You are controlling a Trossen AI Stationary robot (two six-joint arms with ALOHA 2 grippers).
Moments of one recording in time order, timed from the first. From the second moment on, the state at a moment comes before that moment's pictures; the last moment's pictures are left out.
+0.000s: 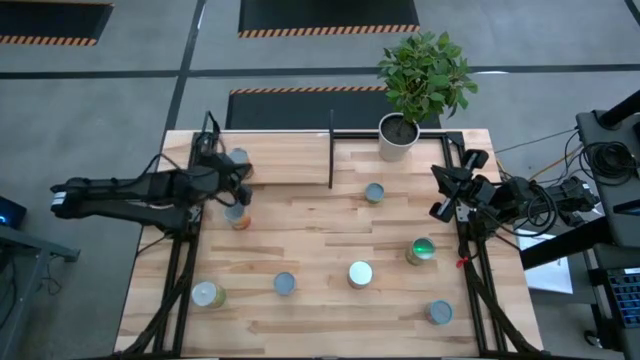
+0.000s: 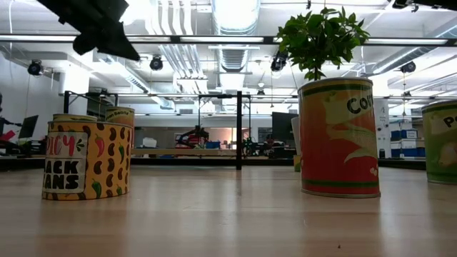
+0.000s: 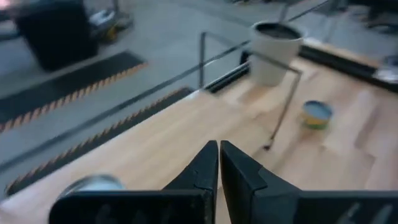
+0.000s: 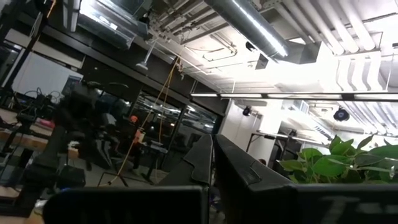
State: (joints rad) left arm 0.04 0.74 0.72 -0.51 -0.68 -0.40; right arm 0.19 0.39 0.27 0.67 0.47 -0.72
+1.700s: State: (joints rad) left arm 0.62 1.27 1.04 -1.07 -0.34 -0.16; right arm 0.19 0.39 0.27 0.69 0.47 -0.76
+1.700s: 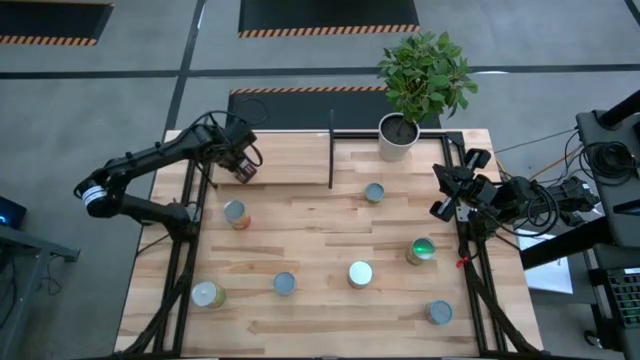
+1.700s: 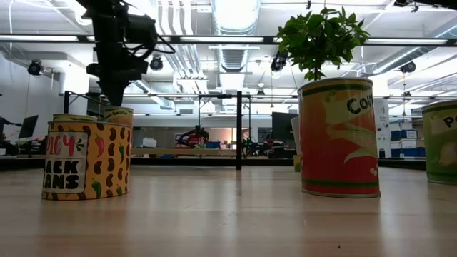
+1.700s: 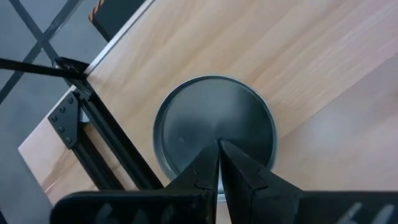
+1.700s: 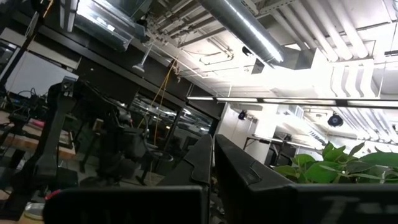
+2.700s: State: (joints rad) left arm 0.61 1.24 1.09 -1.20 -0.39 -0.23; right arm 0.19 0.39 0.27 0.69 0.47 -0.76
